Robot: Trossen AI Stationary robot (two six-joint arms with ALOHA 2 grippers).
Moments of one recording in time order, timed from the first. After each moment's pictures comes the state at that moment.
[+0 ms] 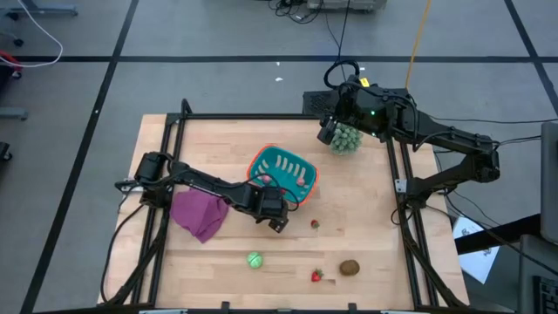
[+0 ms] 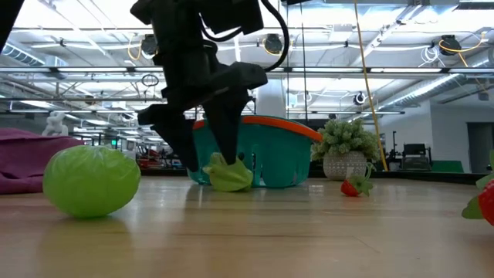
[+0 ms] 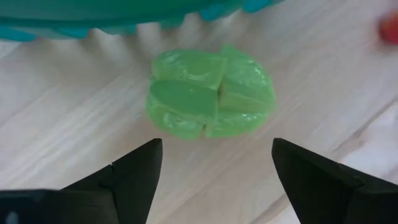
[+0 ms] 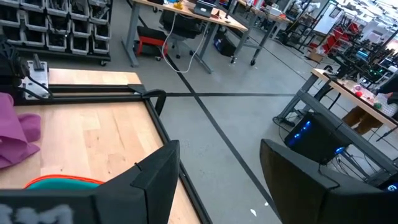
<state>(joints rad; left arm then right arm) -0.18 1.93 1.33 -0.68 -0.12 -1.08 -0.23 1.30 1.47 -0.46 0.38 -0.26</state>
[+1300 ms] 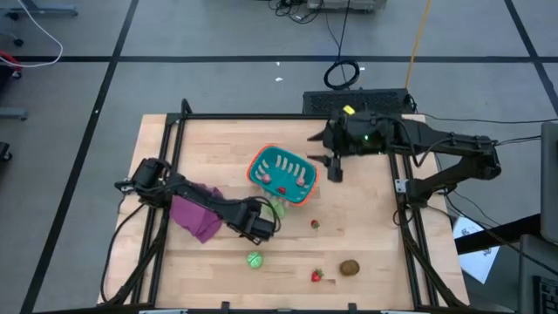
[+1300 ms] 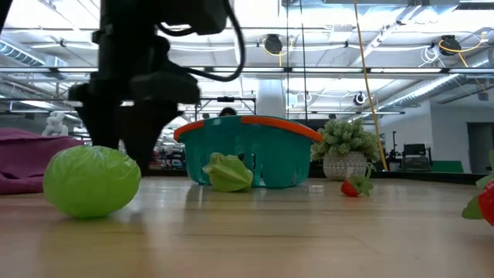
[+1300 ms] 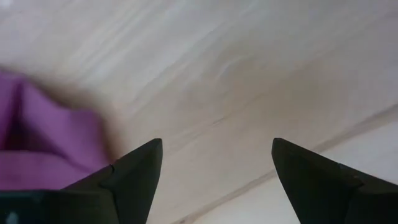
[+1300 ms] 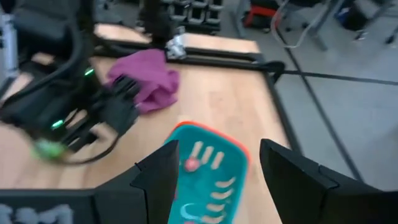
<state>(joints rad) -0.33 1.93 1.33 -1.04 -0.10 -1.26 -0.06 1.30 1.47 -0.69 0.10 -0.13</state>
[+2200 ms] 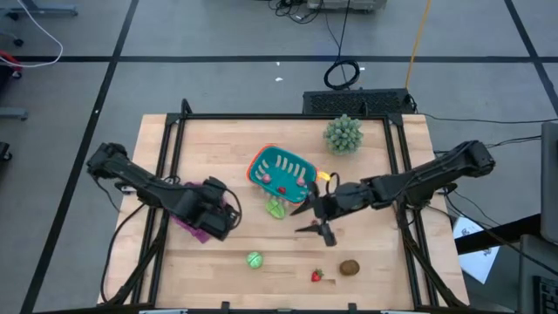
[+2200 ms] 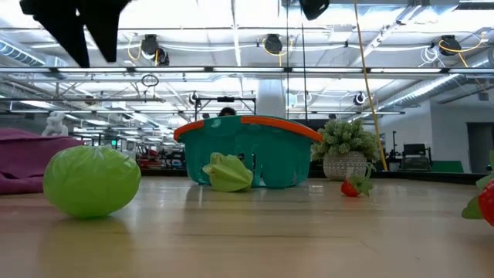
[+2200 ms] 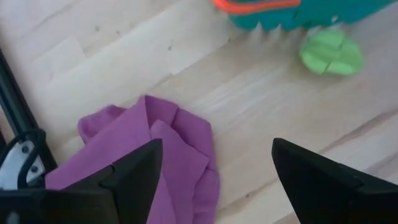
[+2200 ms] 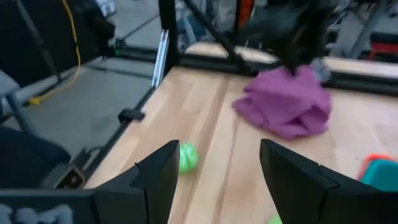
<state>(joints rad) -0.47 1.51 1.33 -1.42 -0.42 -1.50 0.29 1.37 0.93 0.10 0.00 0.03</state>
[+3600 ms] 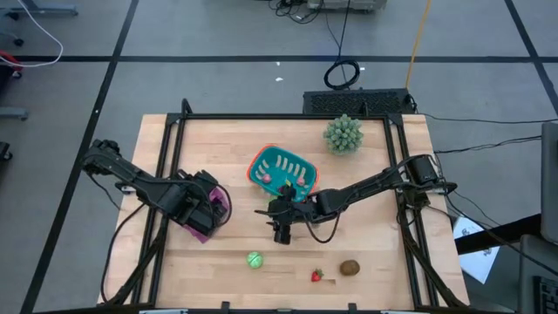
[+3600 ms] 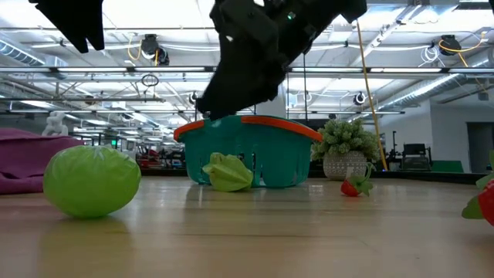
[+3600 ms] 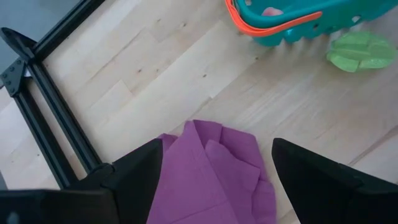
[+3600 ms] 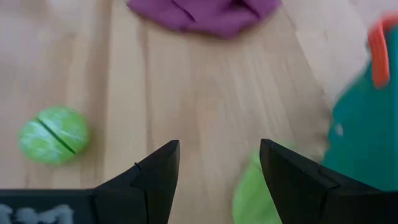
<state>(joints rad) -0.50 1.42 1.33 -1.57 -0.52 -1.36 0.23 1.92 1.30 -0.17 0.24 0.29</state>
